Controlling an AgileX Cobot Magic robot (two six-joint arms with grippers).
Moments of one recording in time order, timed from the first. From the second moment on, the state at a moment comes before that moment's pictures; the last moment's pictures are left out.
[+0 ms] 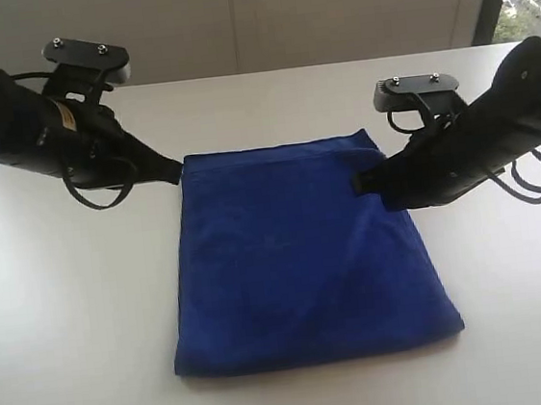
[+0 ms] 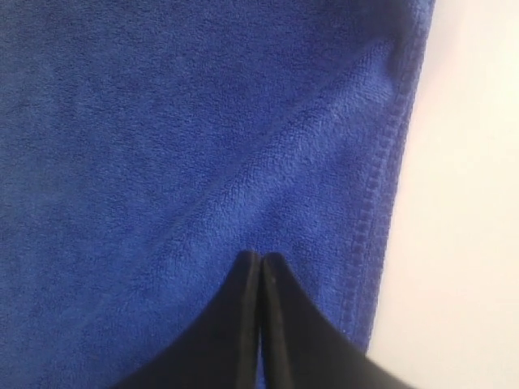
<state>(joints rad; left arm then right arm) -0.51 1.56 -1.02 0.09 0.39 -0.12 0.12 1.71 -0.92 0.53 0.40 -0.38</state>
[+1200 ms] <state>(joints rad) -0.32 2.09 -1.59 -0.40 0.63 0.07 0.01 1.90 -1.29 0.52 0.43 -0.31</state>
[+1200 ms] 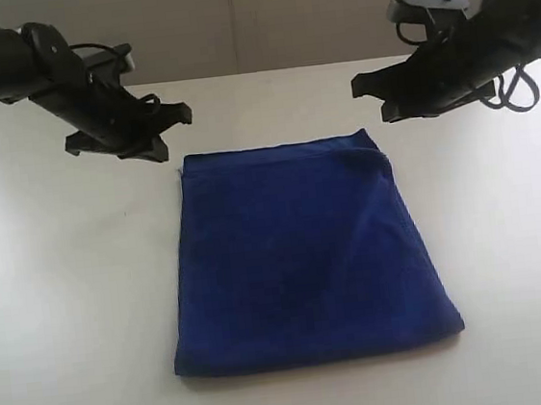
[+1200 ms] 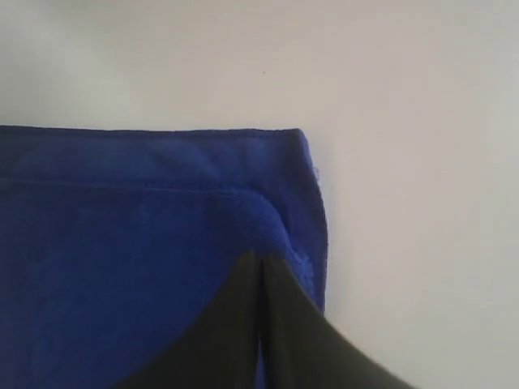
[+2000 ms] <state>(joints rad) -0.32 2.11 -1.59 -0.47 0.65 0.13 0.01 2.10 -1.34 0.63 0.41 -0.31</state>
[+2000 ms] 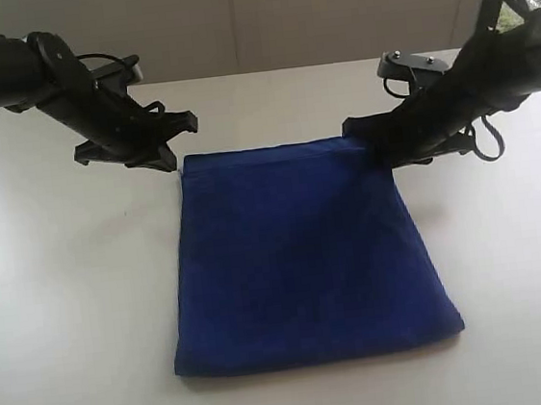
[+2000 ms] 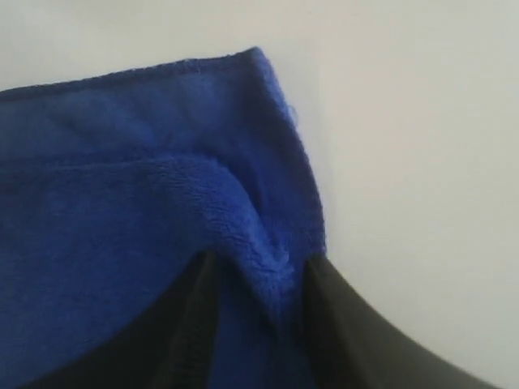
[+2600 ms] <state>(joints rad) -0.32 2.11 -1.59 -0.47 0.65 0.13 0.01 2.09 -1.40 0.81 0.67 -0.62</state>
